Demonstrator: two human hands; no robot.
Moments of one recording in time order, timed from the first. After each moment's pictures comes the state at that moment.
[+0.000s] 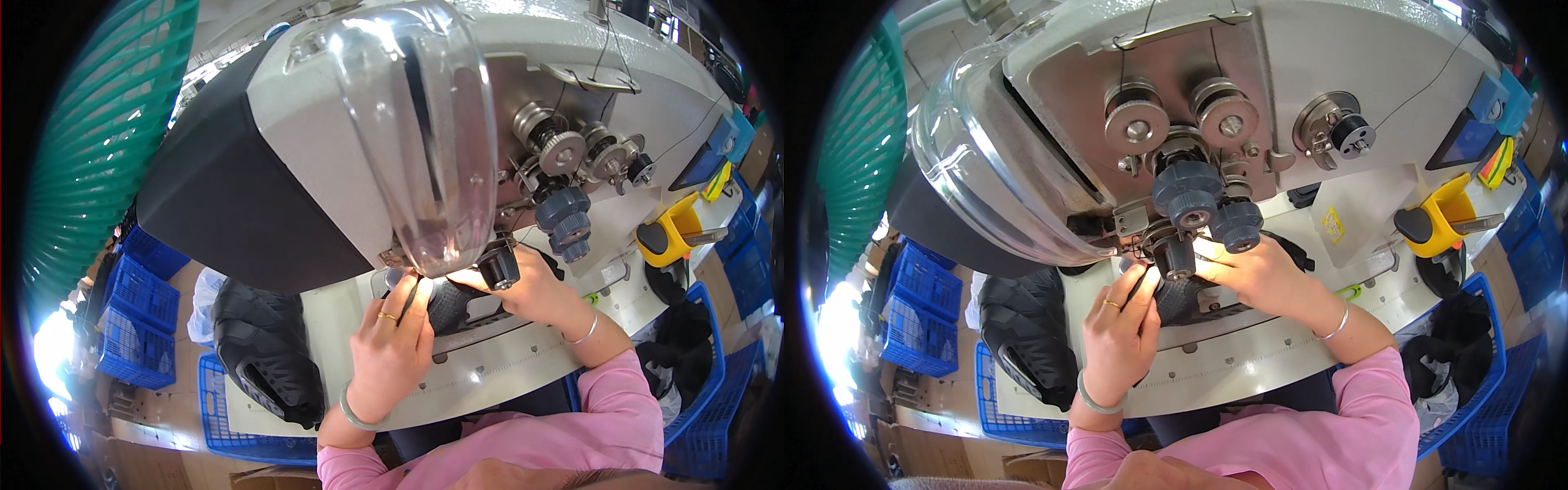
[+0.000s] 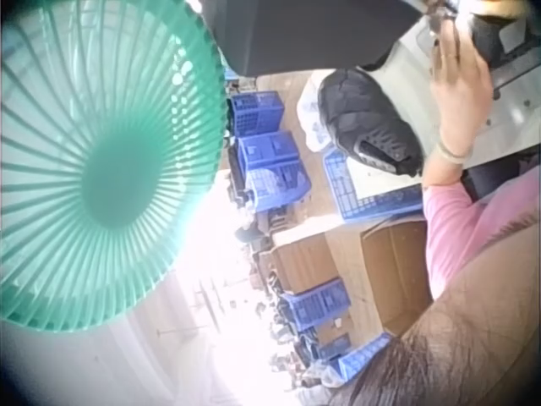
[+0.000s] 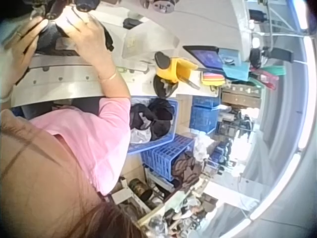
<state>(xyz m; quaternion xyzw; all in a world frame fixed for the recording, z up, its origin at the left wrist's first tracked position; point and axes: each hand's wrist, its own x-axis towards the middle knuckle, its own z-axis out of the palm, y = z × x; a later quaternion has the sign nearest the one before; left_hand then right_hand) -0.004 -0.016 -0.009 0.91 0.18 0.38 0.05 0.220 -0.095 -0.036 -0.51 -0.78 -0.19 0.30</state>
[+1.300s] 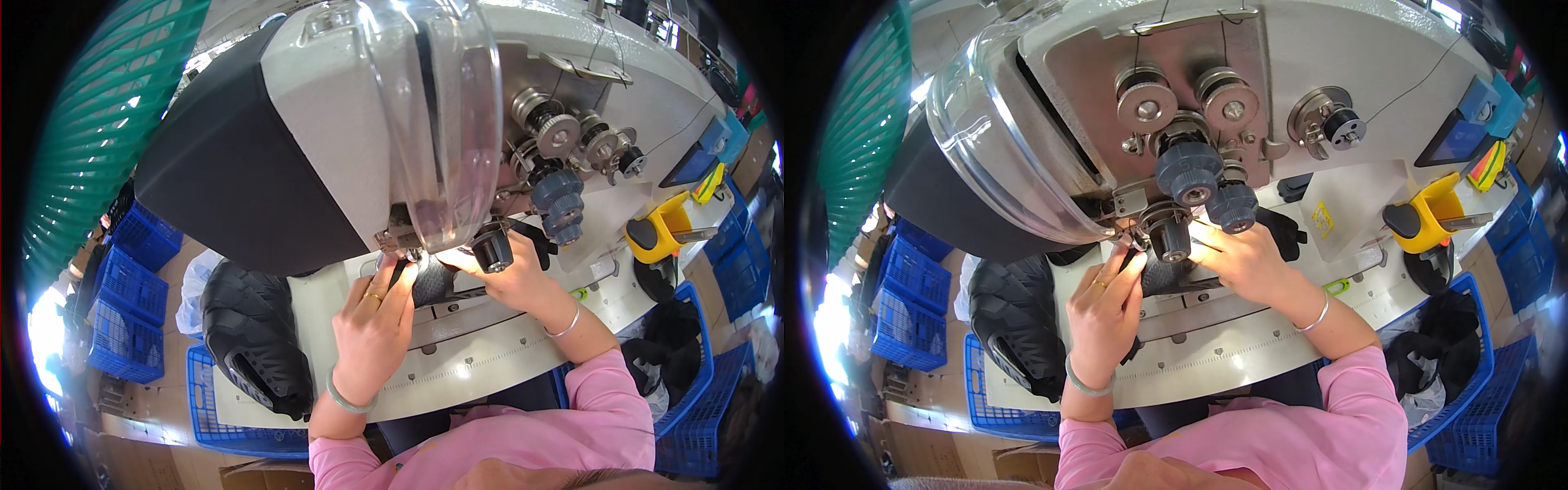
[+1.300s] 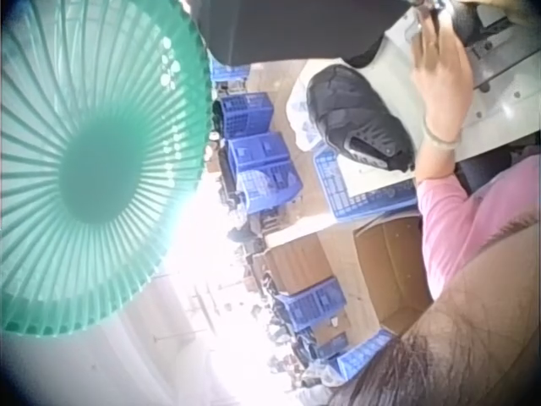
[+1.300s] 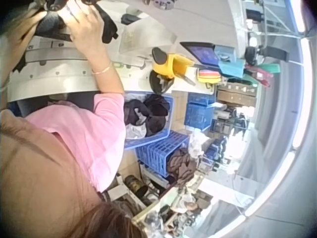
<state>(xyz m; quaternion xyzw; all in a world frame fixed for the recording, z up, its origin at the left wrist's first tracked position) 0.001 -0.002 -0.015 0.89 0.17 0.41 -0.01 0.219 -0.087 -0.044 -0.51 -0.75 -0.26 0.33</state>
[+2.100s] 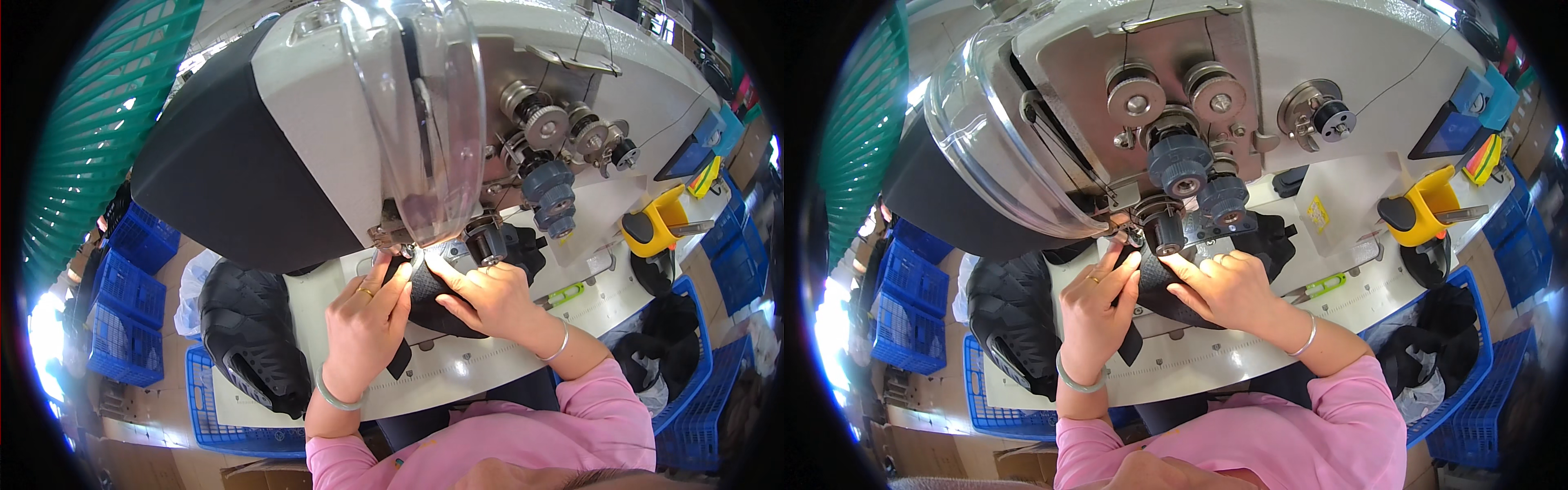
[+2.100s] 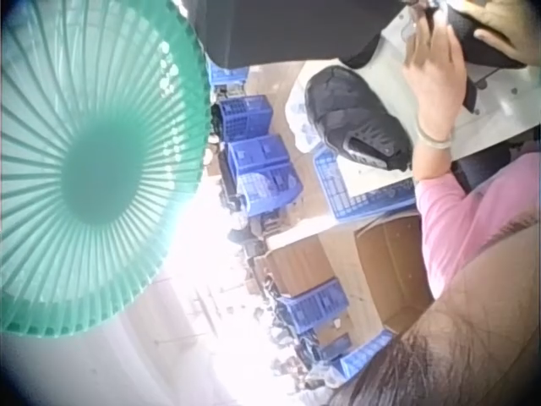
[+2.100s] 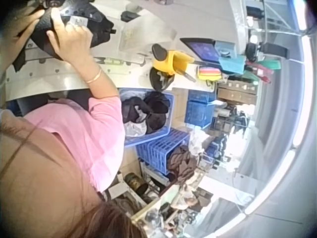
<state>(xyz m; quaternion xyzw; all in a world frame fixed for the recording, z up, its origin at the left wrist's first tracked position) -0.004 0.003 -0.009 0.89 0.15 0.42 0.03 0.174 -0.100 -0.052 -0.59 -0.68 -0.26 0.34</state>
